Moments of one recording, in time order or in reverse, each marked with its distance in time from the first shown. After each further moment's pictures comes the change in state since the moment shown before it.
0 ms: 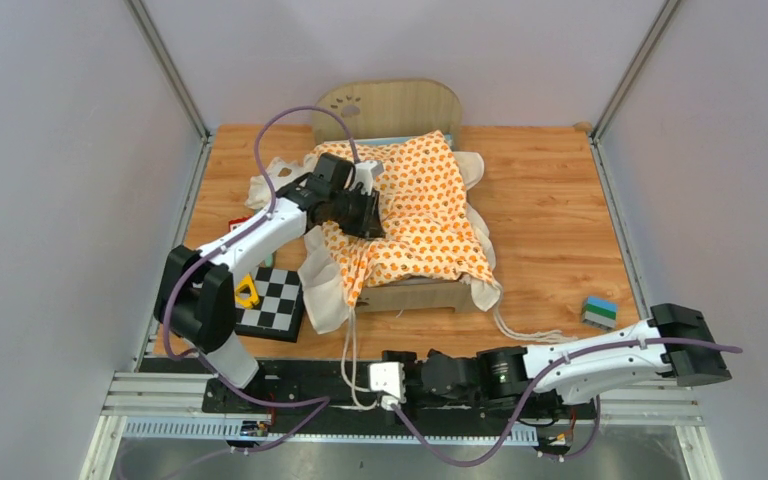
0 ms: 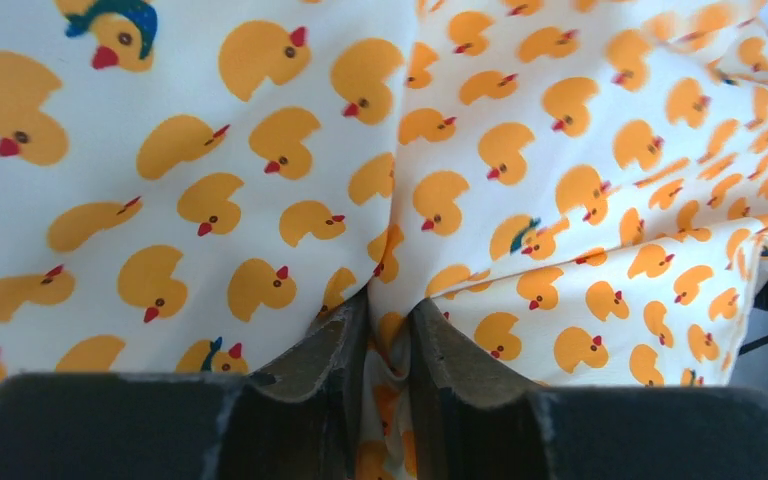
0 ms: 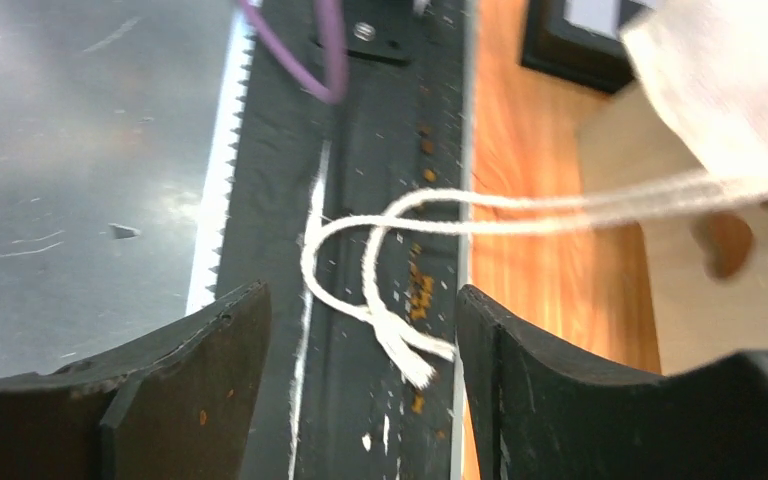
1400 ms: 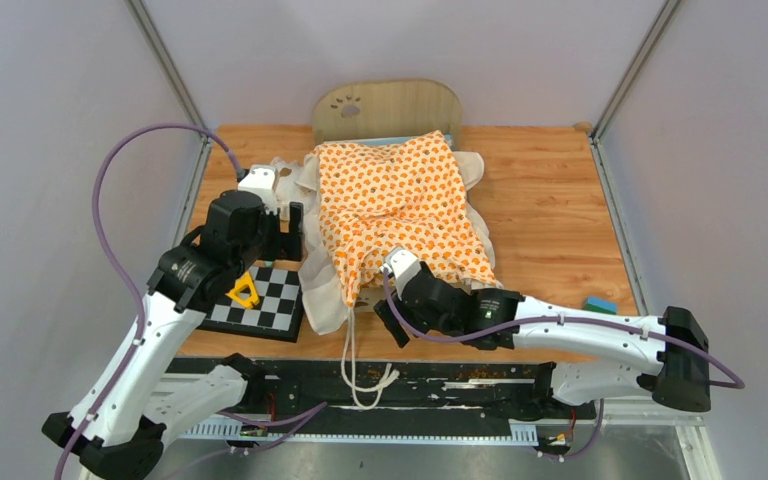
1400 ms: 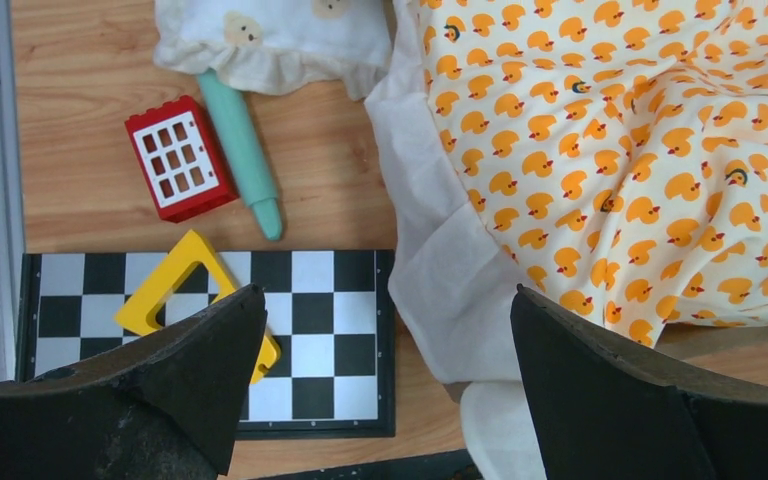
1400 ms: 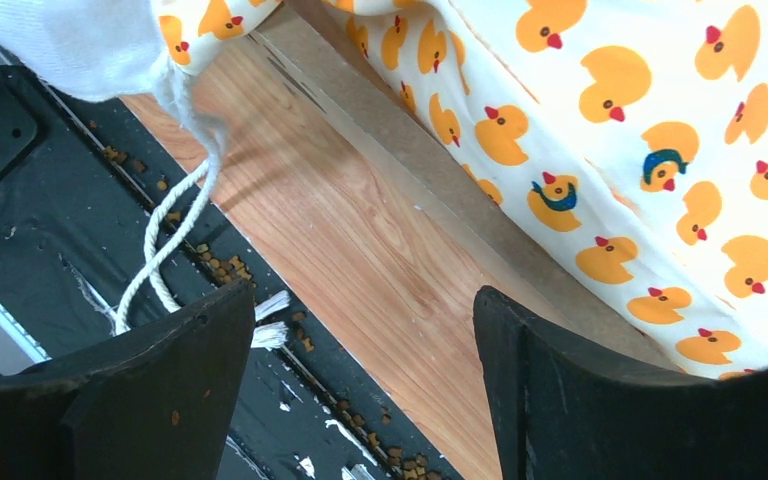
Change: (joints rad) left arm 0.004 -0.736 -0.066 -0.424 -0.713 0.001; right arm -0.404 0.075 0.335 -0.544 0.236 0.504
